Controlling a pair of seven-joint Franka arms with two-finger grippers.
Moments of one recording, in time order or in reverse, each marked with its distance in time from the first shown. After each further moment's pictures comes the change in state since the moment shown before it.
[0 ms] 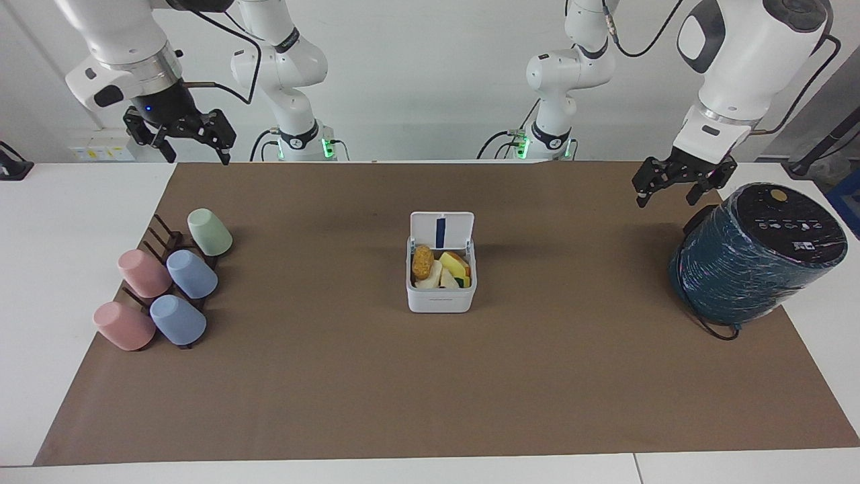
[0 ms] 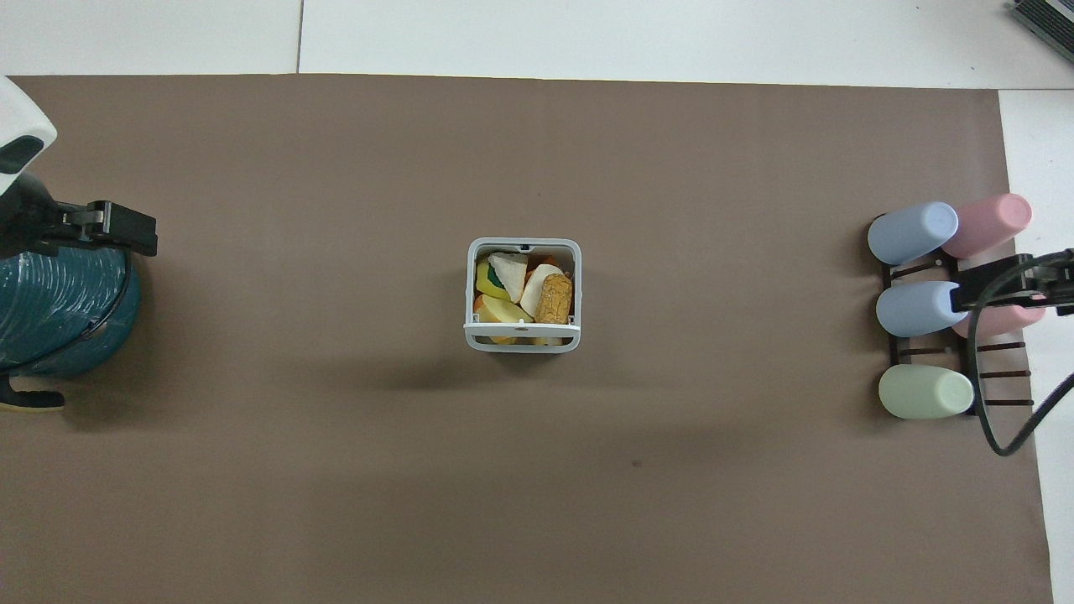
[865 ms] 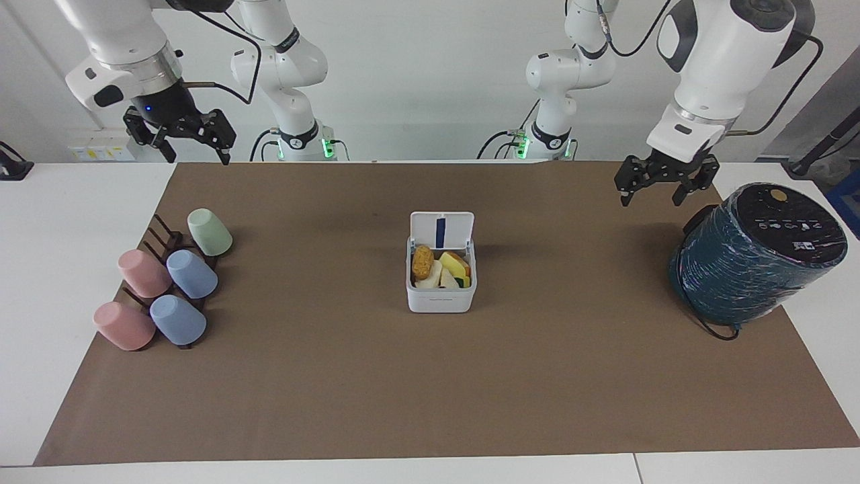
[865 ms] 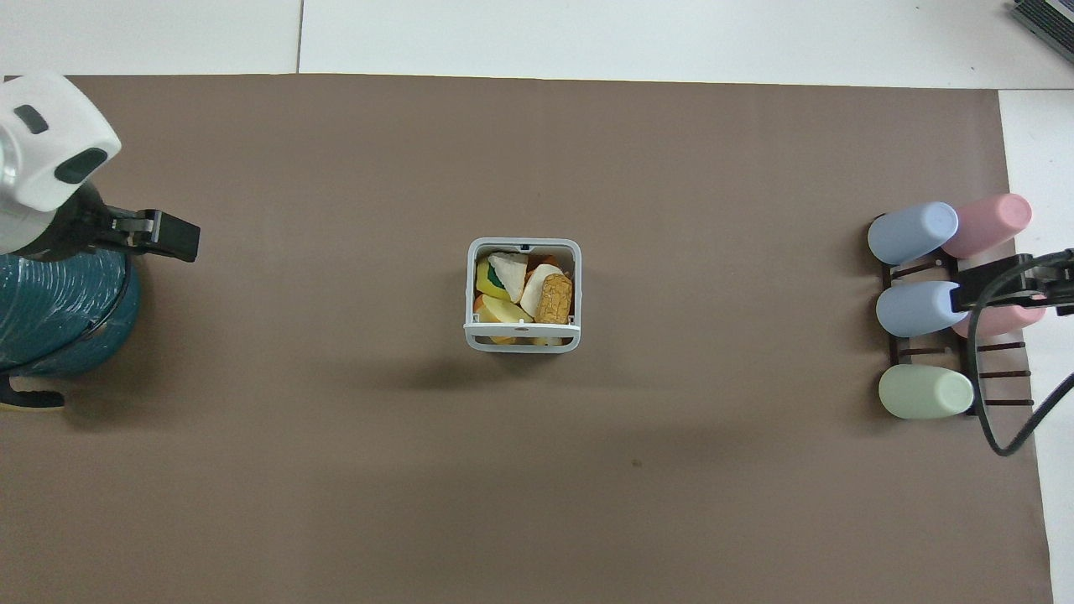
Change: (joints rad) left arm -0.083 0.001 -0.027 0.005 0.017 -0.013 -0.004; right arm 0.000 0.000 0.000 0.000 0.000 0.000 0.000
